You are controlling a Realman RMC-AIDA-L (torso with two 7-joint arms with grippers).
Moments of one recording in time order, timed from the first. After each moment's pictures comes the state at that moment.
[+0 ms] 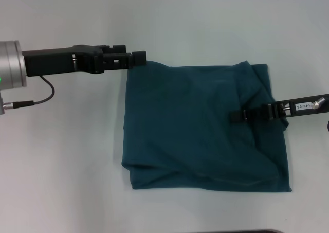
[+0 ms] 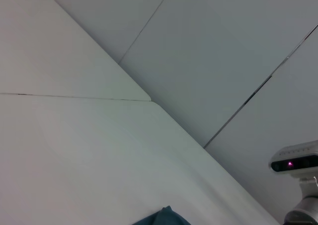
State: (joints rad) left arm -0.48 -2.12 -2.28 -0.88 -1.23 1.56 -1.98; right arm 0.58 2.02 -0.53 -0.49 -2.38 -1.59 1.98
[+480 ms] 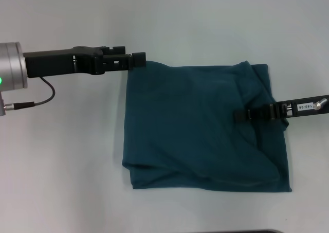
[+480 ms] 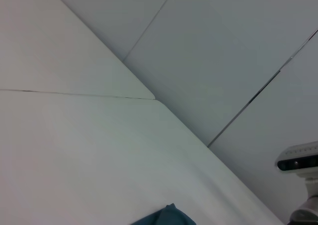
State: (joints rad) left arm -0.48 -2.13 -2.28 -0.87 -1.23 1.55 -1.98; right arm 0.57 2.01 -0.52 -0.49 -2.38 -1.59 1.97
